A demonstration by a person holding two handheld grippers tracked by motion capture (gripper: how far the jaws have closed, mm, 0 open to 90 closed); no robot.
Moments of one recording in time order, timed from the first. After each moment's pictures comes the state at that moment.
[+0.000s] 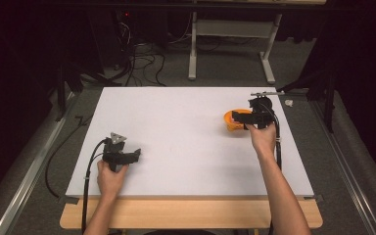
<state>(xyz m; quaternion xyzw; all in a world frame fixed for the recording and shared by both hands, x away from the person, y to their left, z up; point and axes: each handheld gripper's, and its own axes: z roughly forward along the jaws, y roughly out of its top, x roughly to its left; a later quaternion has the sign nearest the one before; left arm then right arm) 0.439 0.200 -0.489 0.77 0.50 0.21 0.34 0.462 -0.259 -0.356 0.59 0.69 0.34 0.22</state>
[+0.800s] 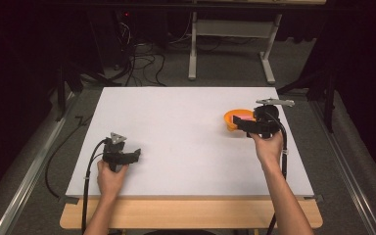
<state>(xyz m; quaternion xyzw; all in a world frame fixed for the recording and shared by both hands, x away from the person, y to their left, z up) 0.439 0.200 -0.489 0.77 0.50 0.22 0.34 0.420 -0.259 -0.344 0.56 0.69 0.39 0.23</state>
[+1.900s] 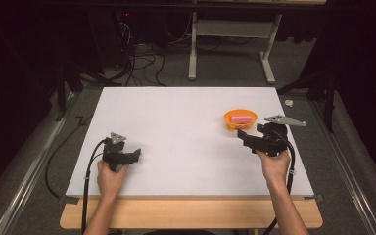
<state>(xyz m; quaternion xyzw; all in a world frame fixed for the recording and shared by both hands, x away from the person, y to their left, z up) 0.439 0.201 -0.489 0.77 0.50 0.21 0.34 0.372 -0.268 -0.360 0.55 0.68 0.43 0.23</state>
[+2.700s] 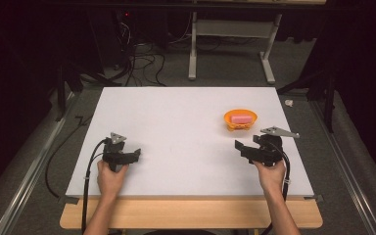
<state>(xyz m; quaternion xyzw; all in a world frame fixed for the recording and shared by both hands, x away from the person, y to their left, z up) 0.439 0.201 -0.489 0.77 0.50 0.21 0.34 0.365 -0.268 -0.398 0.55 0.69 0.42 0.21</state>
